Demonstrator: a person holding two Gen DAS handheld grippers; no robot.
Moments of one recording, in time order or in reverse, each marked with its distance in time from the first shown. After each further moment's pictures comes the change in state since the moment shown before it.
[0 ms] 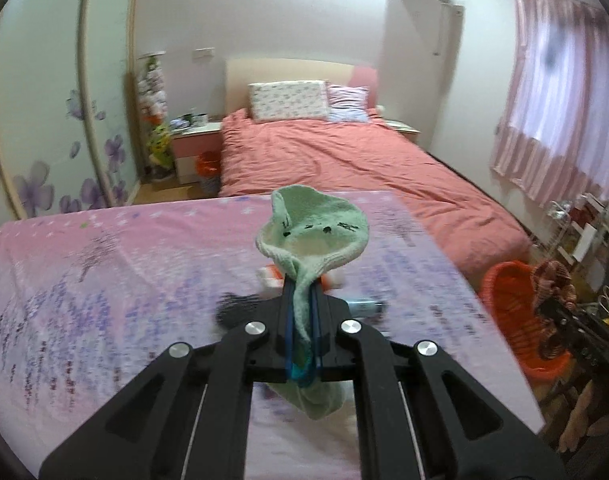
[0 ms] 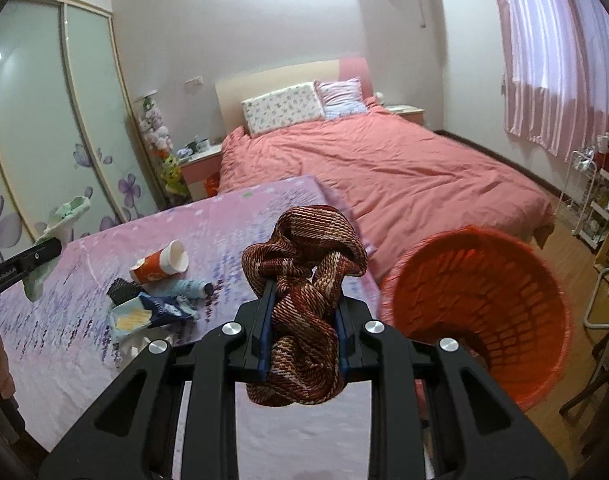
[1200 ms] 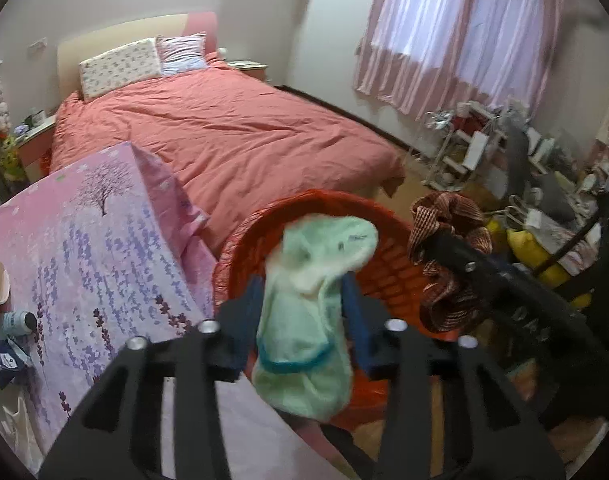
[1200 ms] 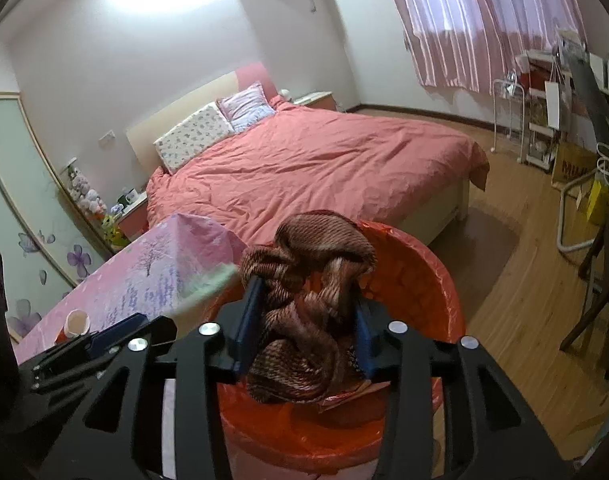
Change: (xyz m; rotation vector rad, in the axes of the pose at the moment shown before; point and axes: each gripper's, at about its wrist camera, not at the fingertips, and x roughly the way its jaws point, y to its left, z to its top) left arm 0.113 -0.300 -0.048 0.247 0.214 -0.407; right arm 0.017 -0.170 0.001 0.314 0.003 -0.137
